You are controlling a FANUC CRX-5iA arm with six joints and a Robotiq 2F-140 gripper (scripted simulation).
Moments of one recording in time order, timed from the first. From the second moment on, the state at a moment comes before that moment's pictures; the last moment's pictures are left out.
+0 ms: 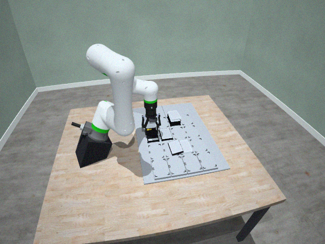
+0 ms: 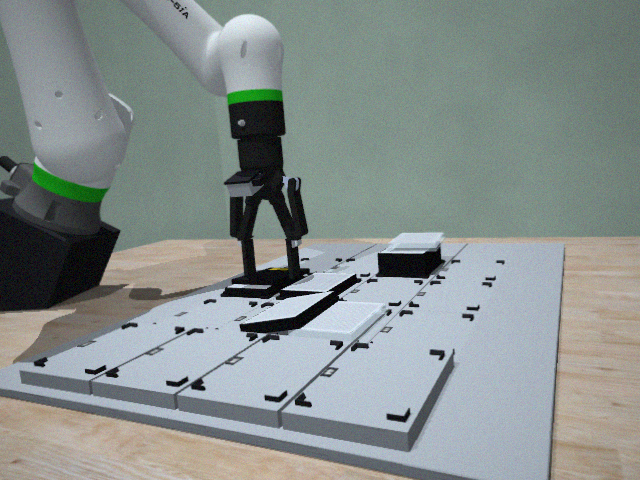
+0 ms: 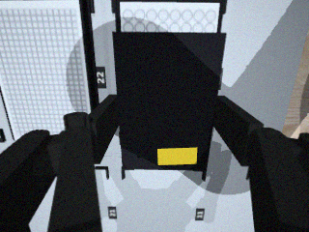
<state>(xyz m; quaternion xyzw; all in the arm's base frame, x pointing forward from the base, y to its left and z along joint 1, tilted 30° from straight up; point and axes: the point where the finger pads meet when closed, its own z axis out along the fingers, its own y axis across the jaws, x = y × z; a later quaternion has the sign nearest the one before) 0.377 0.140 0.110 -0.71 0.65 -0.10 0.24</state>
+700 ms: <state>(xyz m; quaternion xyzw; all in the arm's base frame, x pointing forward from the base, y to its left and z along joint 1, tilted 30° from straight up) 0.377 0.140 0.110 -0.71 0.65 -0.10 0.24</state>
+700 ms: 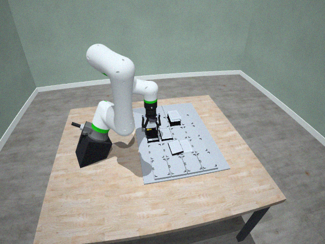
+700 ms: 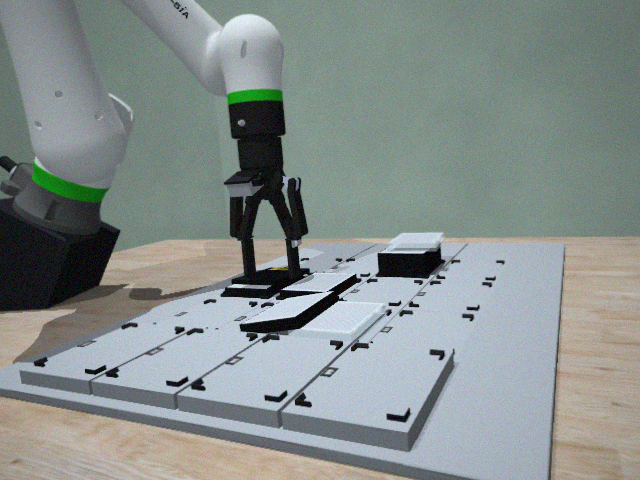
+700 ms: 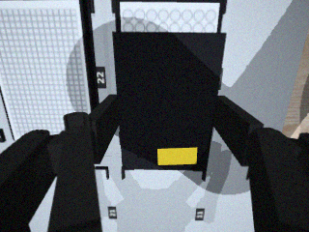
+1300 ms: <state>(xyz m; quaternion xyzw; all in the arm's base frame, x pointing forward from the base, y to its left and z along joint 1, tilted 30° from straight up) 0.376 0.140 0.112 -0.71 0.65 -0.10 0.24</state>
